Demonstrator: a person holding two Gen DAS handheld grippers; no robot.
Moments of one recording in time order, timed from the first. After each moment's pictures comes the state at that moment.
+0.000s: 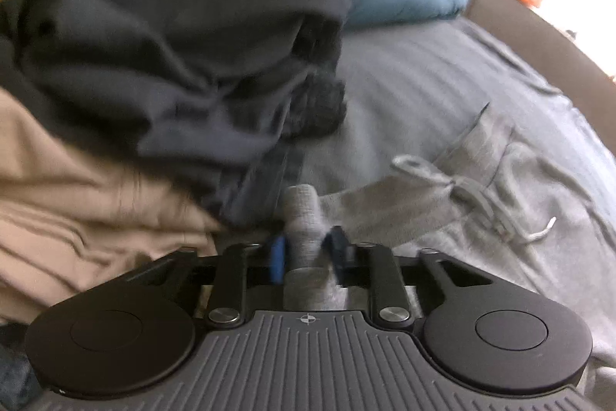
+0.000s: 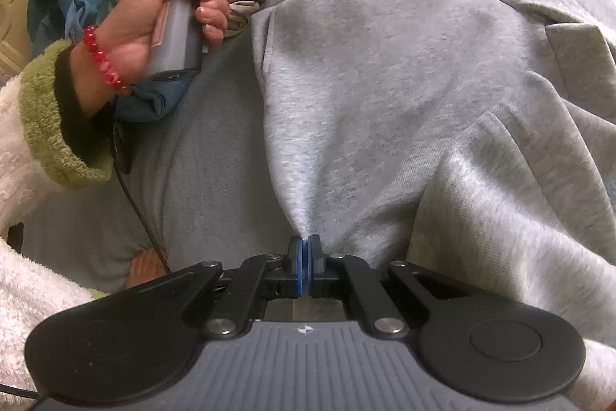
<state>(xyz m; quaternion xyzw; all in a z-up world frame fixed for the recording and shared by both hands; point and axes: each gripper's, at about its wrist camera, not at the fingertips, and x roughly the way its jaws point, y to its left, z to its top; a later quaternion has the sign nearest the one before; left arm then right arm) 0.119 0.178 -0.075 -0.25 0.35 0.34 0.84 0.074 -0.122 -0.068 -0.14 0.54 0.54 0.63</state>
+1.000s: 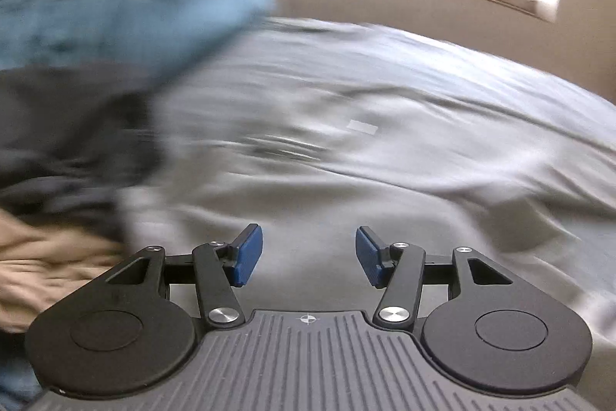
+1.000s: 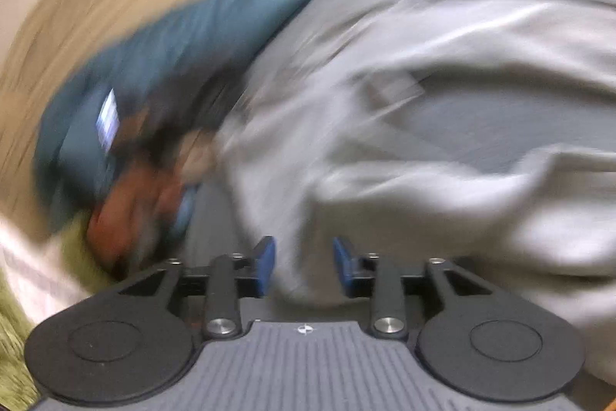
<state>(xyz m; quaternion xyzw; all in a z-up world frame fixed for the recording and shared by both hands) 0.101 0.031 -0.036 -0.05 0.36 0.09 0.93 0.077 -0.326 0.004 0.14 0.47 0.39 0.78</state>
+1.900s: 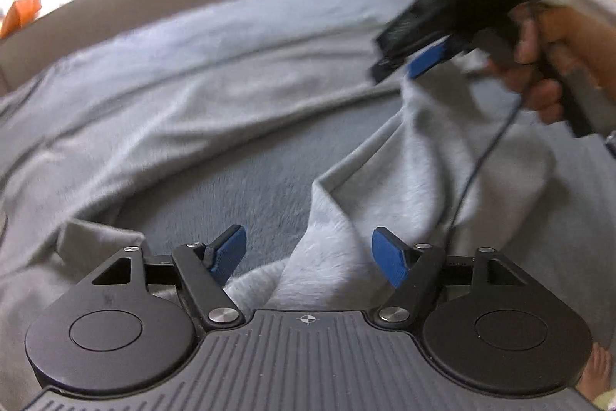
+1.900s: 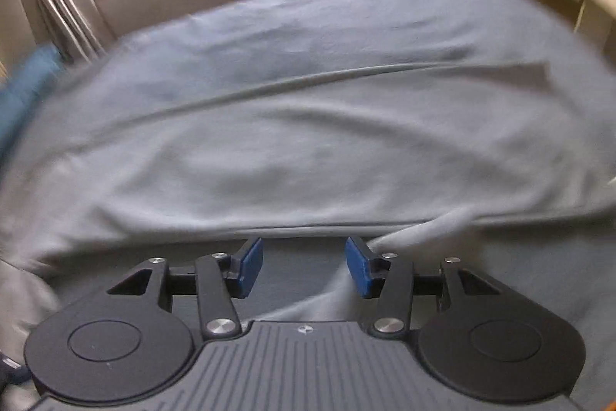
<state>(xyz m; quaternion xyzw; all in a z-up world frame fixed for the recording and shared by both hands) 0.126 -0.207 -0.060 0.11 0.41 -0.25 0.87 0.216 -0.408 -0.020 0.04 0.47 0.01 0.88</state>
